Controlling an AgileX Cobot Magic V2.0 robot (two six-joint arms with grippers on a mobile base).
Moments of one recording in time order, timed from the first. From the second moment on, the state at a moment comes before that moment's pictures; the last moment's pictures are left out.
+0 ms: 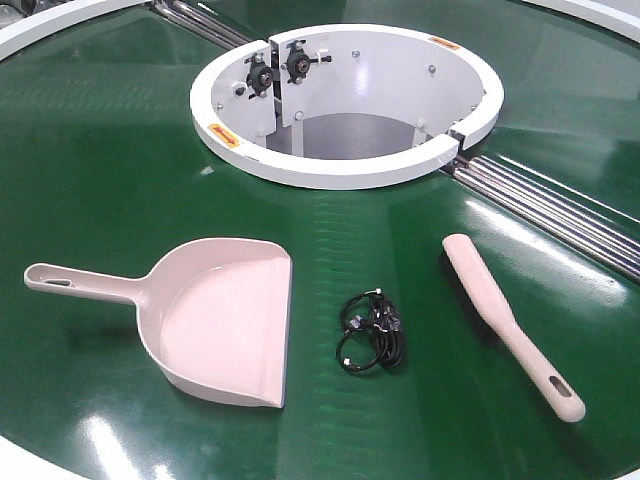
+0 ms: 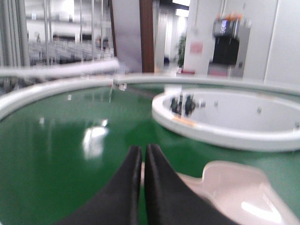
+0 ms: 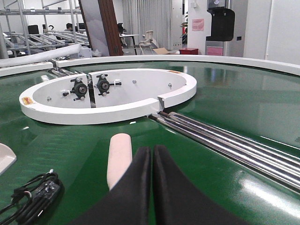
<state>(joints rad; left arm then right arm) 0.00 -0.01 0.01 0.07 -0.04 -0.07 0.05 -0.01 0.03 -0.01 0.07 0.03</state>
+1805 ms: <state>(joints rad) 0.00 0.78 -0.69 0.01 0.61 0.02 0.05 -0.01 0.03 -0.01 0.07 0.03</state>
